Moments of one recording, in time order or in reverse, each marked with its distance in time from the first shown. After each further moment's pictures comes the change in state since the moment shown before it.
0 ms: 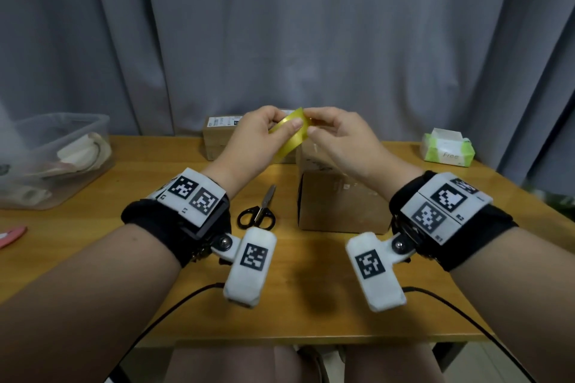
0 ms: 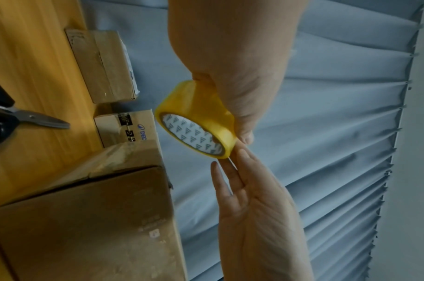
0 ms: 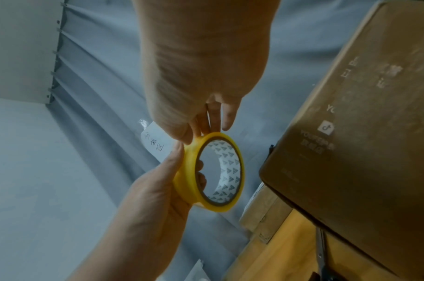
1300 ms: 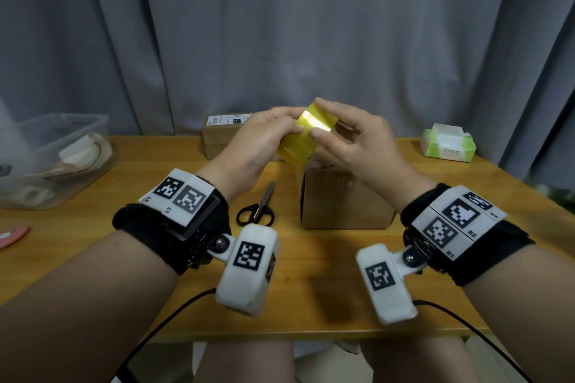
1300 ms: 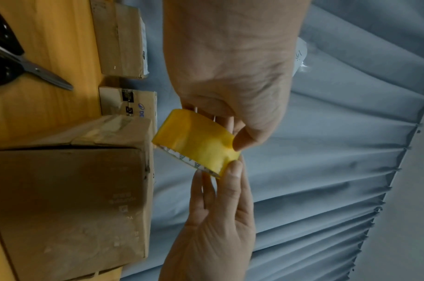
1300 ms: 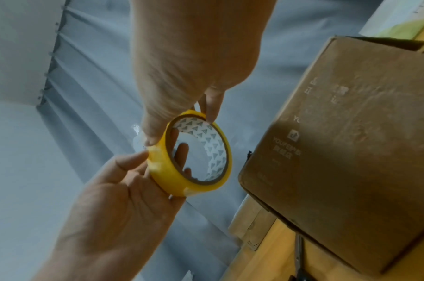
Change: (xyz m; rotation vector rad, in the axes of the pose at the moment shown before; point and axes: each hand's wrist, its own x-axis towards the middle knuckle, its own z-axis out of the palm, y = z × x) left_hand -0.012 0.024 0.003 -0.443 -0.169 -0.212; right_hand -0.020 0.025 -0.014 -0.094 0.141 -0.150
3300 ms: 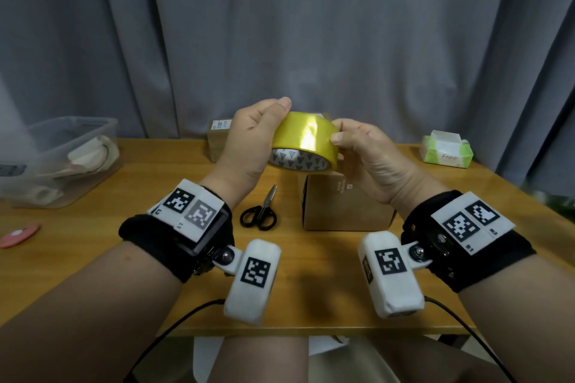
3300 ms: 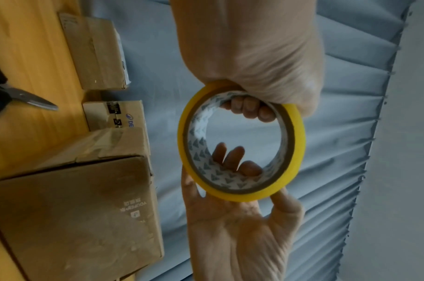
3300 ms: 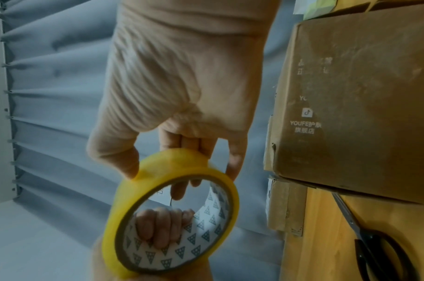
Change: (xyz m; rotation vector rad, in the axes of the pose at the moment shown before) left_hand -0.018 0.014 0.001 -0.001 0.221 0.327; right_hand -0.010 -0.036 -0.008 0.859 -0.254 0.293
